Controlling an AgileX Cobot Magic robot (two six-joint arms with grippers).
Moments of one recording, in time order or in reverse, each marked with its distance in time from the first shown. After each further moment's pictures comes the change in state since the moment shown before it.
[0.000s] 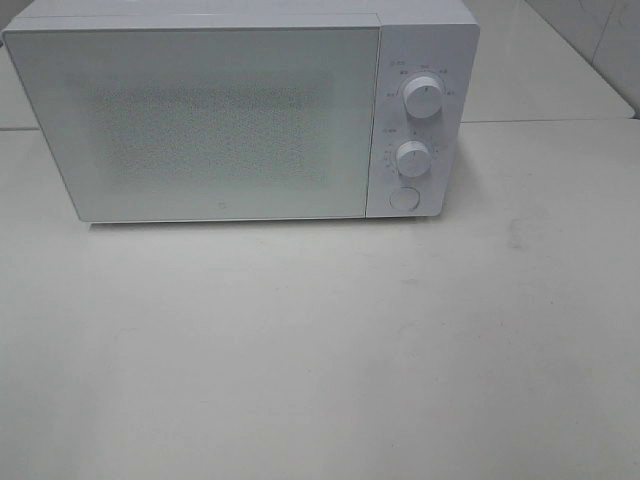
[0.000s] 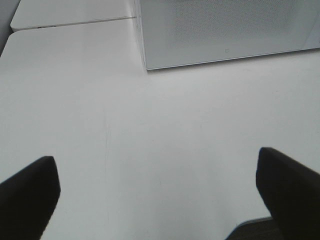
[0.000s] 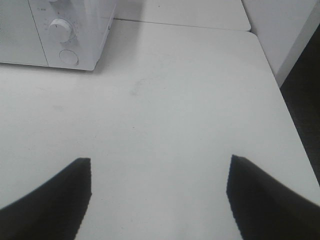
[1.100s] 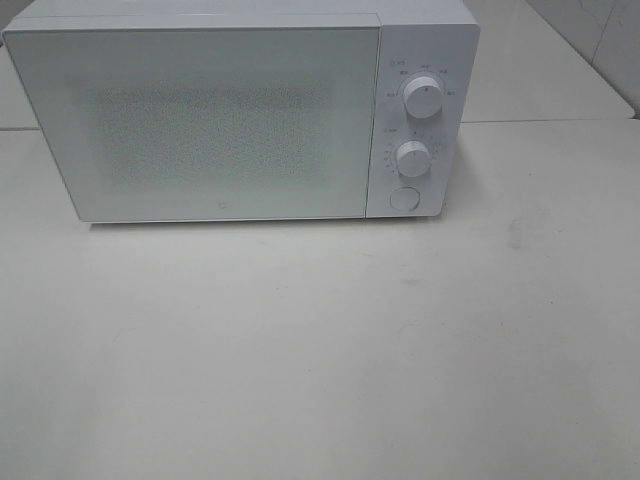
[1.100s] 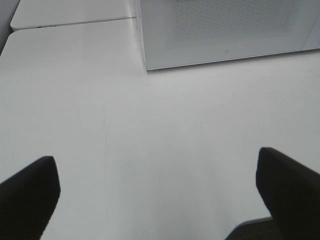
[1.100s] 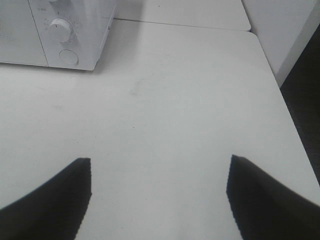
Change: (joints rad) left arm 0.000 0.000 0.000 0.000 0.000 -0.003; right arm 0.000 0.000 0.000 0.000 0.000 0.000
